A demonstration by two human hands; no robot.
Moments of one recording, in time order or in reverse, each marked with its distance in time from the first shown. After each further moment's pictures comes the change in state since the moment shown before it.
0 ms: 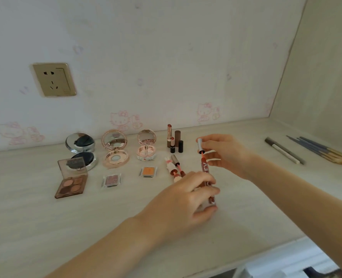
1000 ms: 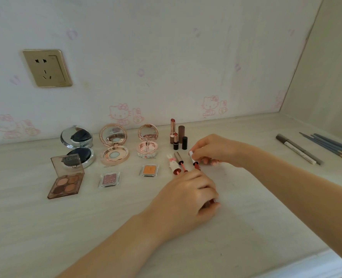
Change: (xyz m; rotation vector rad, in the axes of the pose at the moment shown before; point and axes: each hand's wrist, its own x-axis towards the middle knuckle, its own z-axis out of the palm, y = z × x) left_hand 0.008 -0.022 0.015 0.075 -0.074 -0.054; right_hand 0.052 0.007 0.014 -0.554 -0.199 0.079
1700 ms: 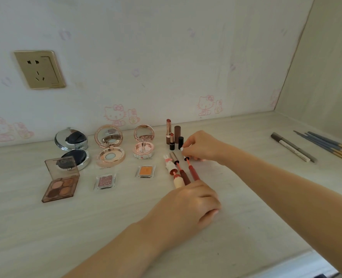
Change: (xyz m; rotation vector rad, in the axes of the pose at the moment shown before) left_hand -0.004 0.008 0.005 -0.086 -0.070 0.024; right_hand 0.013 -0.010 0.015 -0.096 0.132 -0.075
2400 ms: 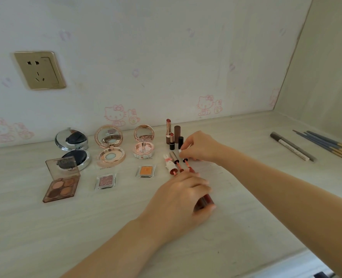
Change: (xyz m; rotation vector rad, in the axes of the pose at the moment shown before) left_hand -0.003 -0.009 0.000 0.082 0.019 -0.194; right_hand -0.002 -0.004 0.005 -0.076 0.054 -0.026
